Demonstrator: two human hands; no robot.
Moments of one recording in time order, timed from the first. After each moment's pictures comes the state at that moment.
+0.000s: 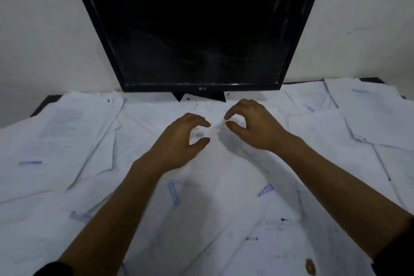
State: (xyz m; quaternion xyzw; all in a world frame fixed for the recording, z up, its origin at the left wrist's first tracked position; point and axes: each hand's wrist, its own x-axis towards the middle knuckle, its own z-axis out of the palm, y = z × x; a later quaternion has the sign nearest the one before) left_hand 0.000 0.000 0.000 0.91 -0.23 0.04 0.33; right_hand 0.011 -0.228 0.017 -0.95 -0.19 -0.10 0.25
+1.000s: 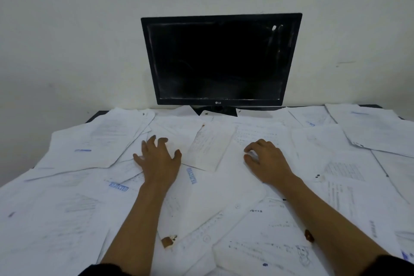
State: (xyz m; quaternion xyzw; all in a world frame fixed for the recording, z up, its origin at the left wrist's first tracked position) left_hand -0.071 0.050 -0.054 0.94 0.13 0.21 0.23; right_hand -0.063 -0.233 -0.061 -0.95 -0.11 -0.19 0.22
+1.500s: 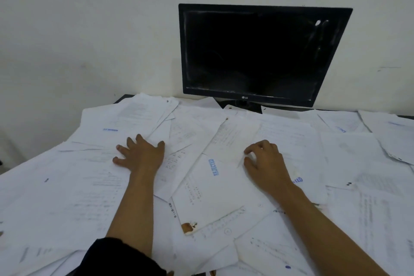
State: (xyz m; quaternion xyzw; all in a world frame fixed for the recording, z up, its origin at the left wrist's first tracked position) left_hand -0.075 0.137 -0.056 0.90 0.36 0.07 0.22; right_hand -0.080 -0.167 -0.065 -0.94 -0.14 -0.21 0.23
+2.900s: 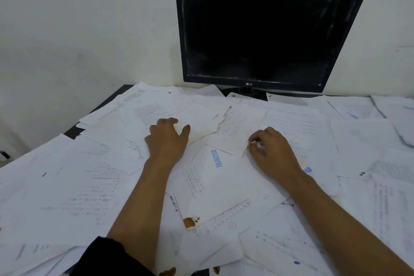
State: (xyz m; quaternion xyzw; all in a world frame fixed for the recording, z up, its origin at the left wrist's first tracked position) left_hand -0.078 0.092 -0.044 0.93 0.18 0.18 0.25; right_hand -0.069 -0.172 -0.066 -0.91 -0.20 -0.22 0.30
